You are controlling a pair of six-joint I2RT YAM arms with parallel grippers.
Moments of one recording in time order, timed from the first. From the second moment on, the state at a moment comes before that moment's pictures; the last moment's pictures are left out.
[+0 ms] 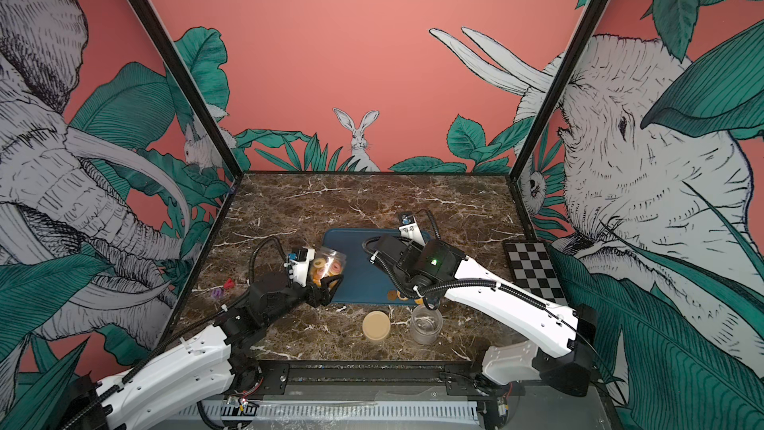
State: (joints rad) left arm -0.78 0.78 0.31 0.09 0.00 -0.45; right arm 1.07 1.30 1.37 -1.25 0.73 0.70
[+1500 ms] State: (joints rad) left arm -0.56 1.33 0.67 -0.24 0.48 -1.26; right arm 0.99 1.23 1.23 -1.17 0.58 0.76
